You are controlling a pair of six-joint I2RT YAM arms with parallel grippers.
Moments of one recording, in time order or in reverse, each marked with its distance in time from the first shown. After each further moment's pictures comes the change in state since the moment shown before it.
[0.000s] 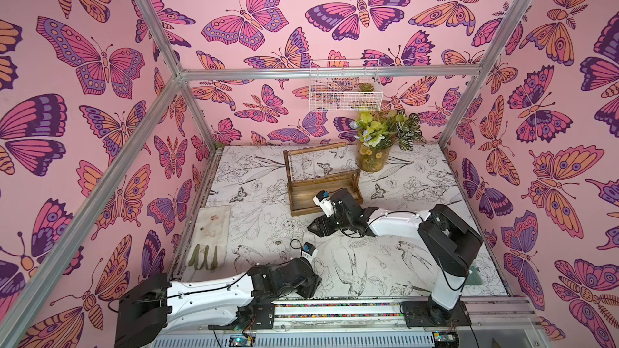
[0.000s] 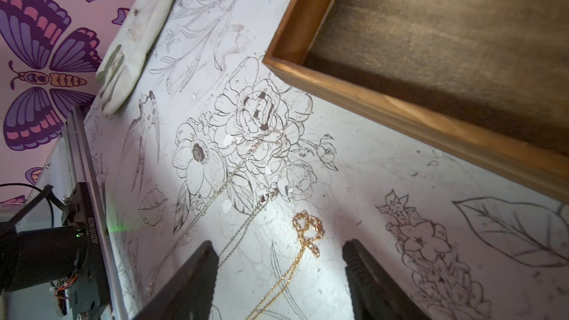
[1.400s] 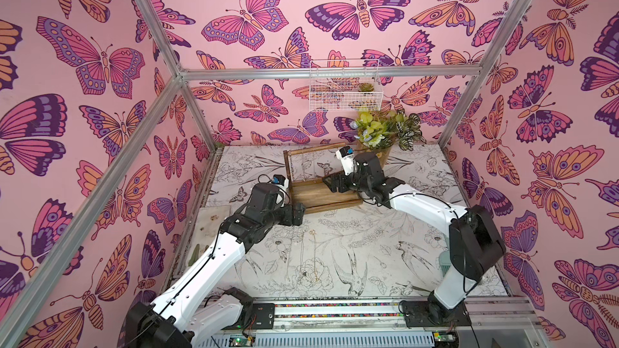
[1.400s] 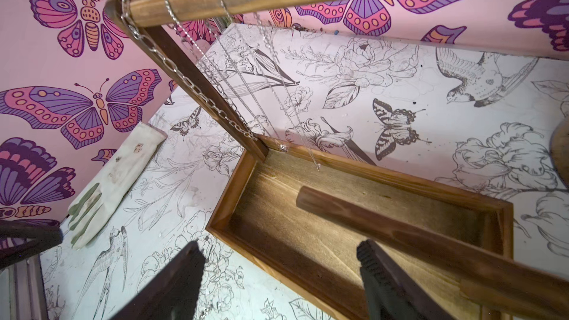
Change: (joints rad) left arm 0.745 0.106 0.523 -0.221 0.218 0.389; right arm -0.228 -0.075 0.253 -0.068 0.113 -0.106
